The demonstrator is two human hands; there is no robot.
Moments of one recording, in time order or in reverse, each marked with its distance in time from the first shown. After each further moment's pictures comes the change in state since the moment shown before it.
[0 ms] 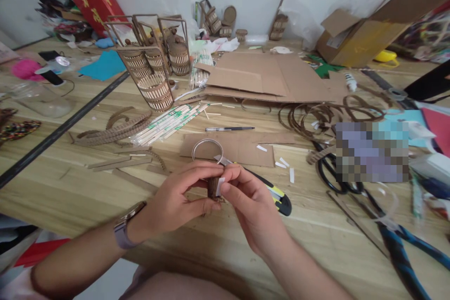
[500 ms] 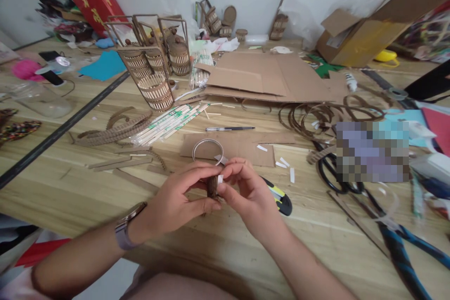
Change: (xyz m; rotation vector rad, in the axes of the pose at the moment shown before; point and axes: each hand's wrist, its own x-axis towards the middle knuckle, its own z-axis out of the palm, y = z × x) left_hand -0.004 -0.003 0.002 0.037 0.010 -0.075; right_hand 0.012 0.004 -0.014 -0.397 -0.036 -0.246
